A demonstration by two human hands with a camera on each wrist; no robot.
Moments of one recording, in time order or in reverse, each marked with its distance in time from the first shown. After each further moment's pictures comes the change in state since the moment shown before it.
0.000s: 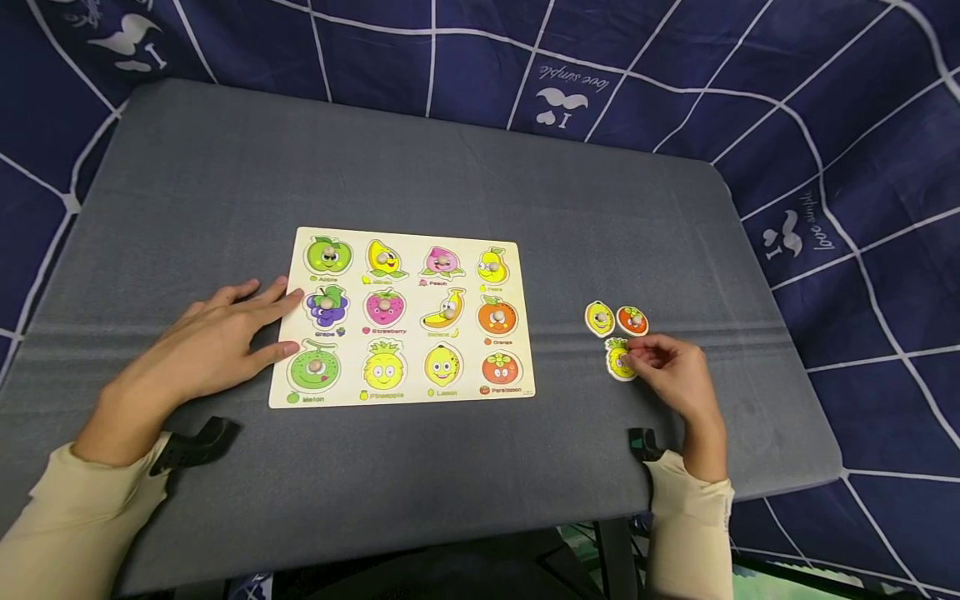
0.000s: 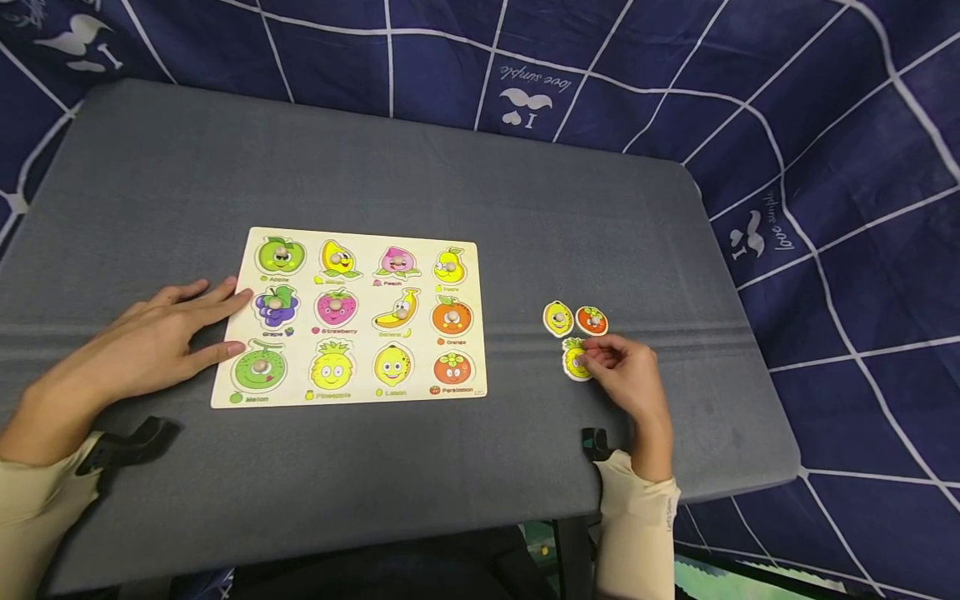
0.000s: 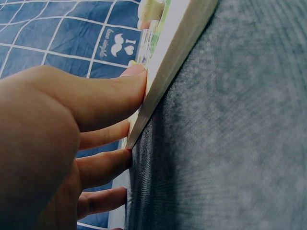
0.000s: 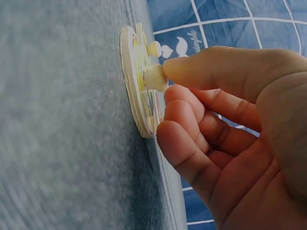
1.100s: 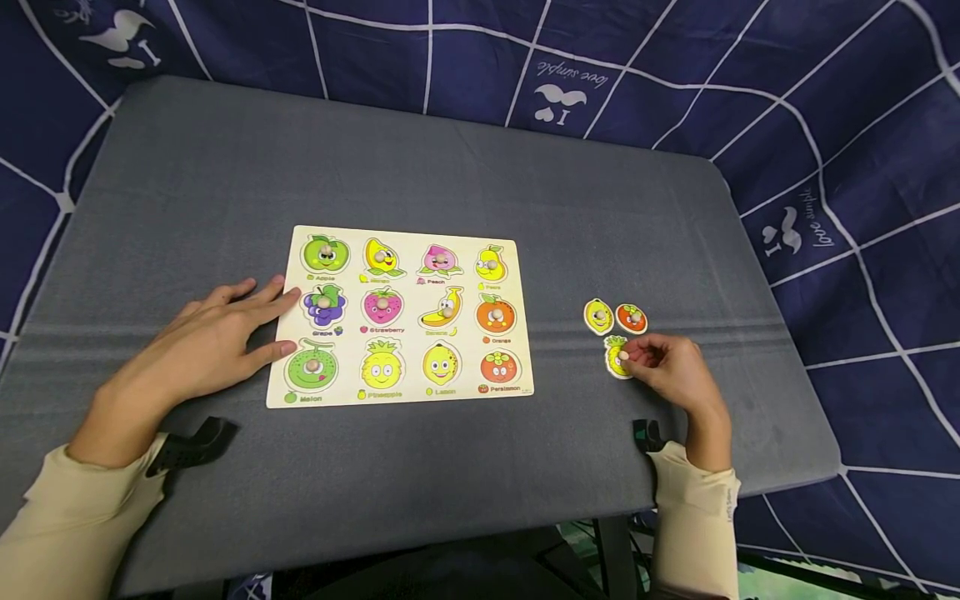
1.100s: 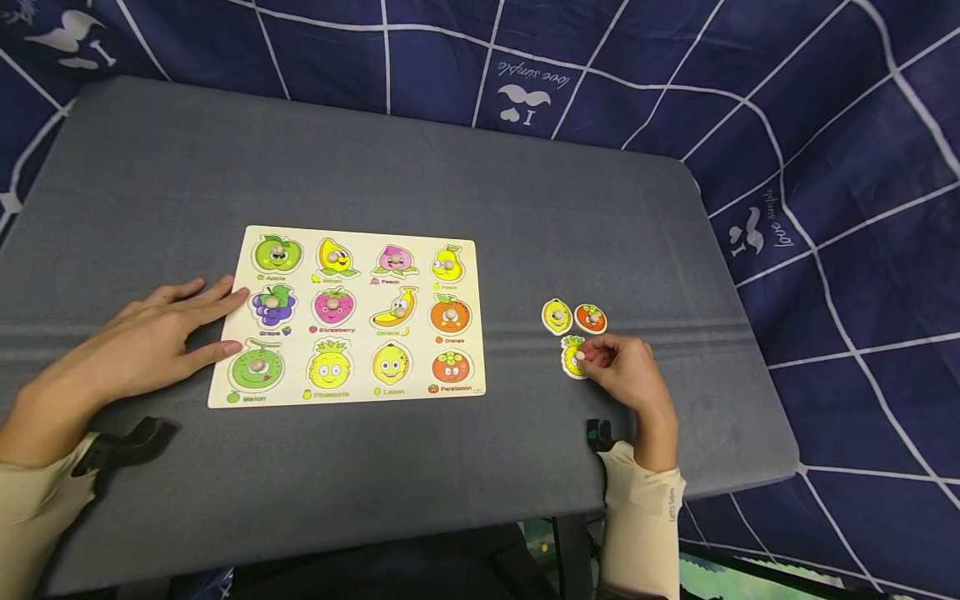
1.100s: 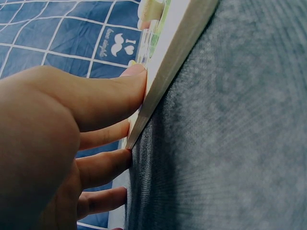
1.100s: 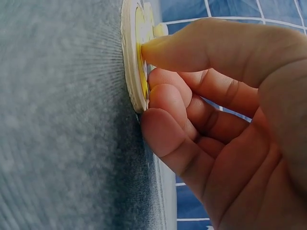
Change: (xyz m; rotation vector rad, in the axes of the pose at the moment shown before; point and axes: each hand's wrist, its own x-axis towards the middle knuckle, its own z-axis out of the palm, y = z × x) left_hand 0.001 0.000 0.000 -0.005 -0.006 -0.003; right_hand 0.005 -0.003 -0.008 -0.116 -0.184 0.023
